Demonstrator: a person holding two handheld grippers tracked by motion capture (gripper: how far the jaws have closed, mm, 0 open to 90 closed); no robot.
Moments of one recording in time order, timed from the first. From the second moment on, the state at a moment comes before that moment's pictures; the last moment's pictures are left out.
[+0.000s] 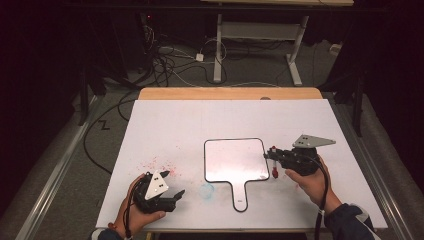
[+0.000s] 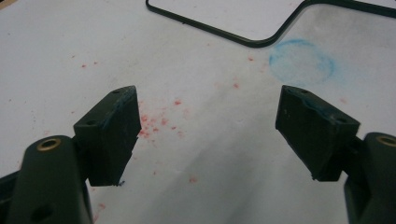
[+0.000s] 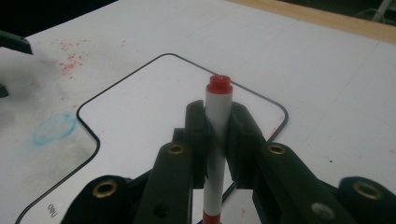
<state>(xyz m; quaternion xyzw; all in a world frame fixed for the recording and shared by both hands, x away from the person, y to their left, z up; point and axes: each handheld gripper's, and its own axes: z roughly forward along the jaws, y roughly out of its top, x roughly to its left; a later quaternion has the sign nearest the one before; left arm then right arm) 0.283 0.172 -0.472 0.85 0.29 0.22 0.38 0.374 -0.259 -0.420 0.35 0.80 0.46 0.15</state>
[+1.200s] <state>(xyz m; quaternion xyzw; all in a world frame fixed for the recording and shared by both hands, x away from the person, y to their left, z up) 0.283 0.168 -0.475 0.86 0.28 0.21 0.36 0.433 -0.245 -0.469 0.43 0.80 0.37 0.20</state>
